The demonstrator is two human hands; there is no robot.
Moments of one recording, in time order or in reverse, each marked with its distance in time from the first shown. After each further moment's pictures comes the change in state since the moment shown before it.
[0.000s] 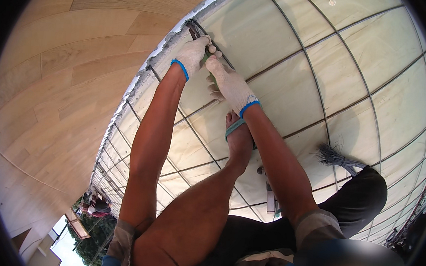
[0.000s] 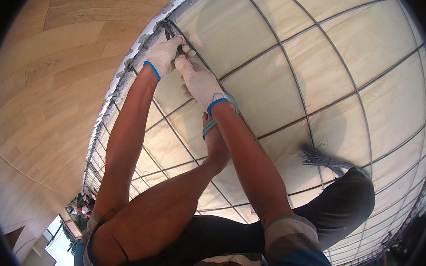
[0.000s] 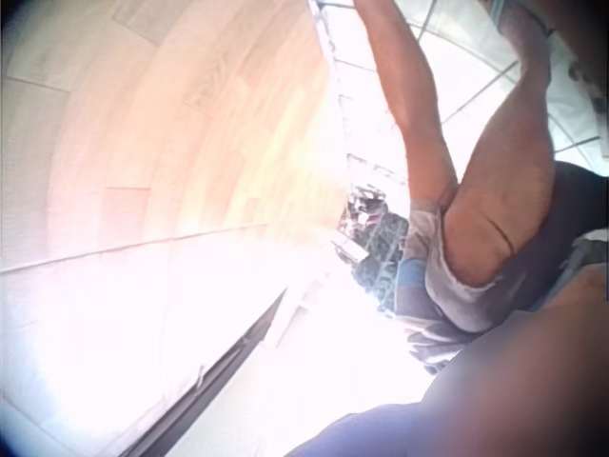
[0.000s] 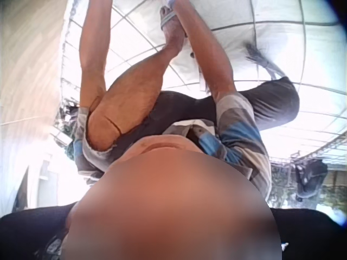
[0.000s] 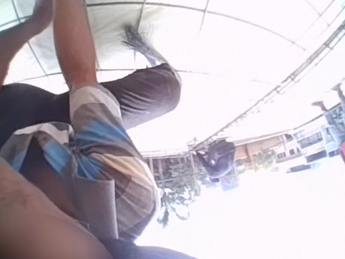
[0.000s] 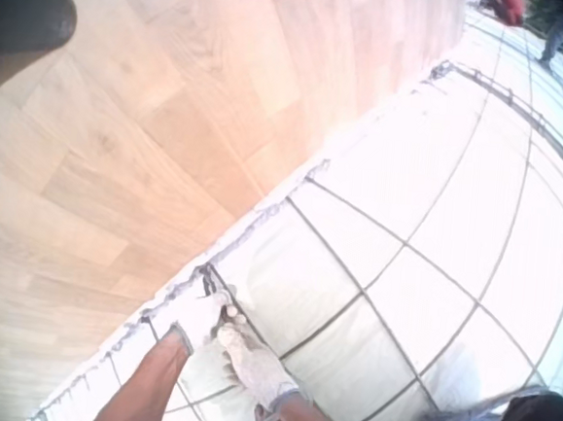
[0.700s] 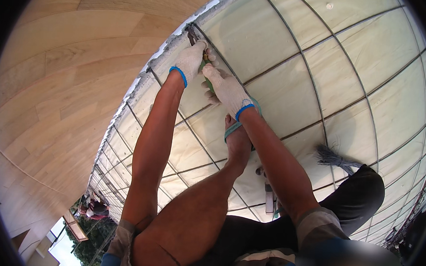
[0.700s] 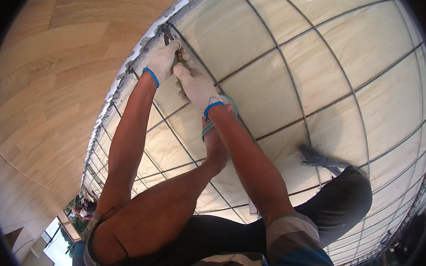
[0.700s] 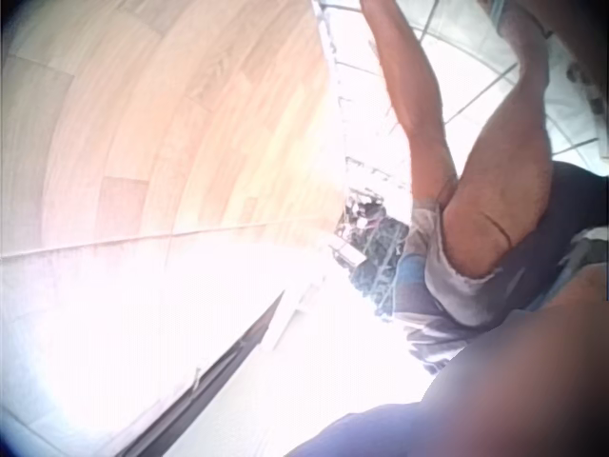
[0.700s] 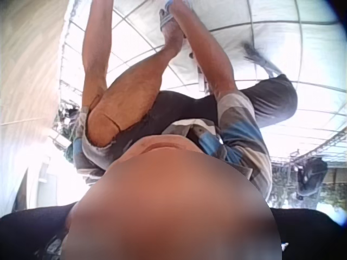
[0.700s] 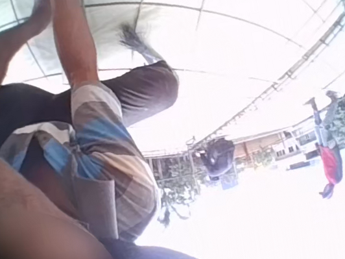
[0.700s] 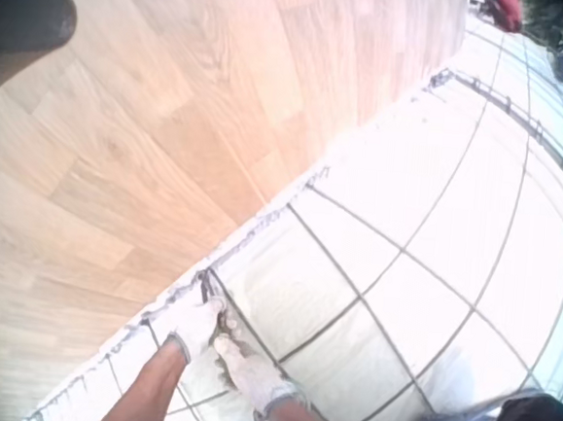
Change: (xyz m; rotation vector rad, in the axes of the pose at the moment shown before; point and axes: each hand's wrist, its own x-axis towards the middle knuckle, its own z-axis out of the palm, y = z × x) left_hand -0.009 -0.008 -0.006 0.096 0.089 -0.003; right_hand -0.011 -0.008 0.005 0.169 -0.096 0.092
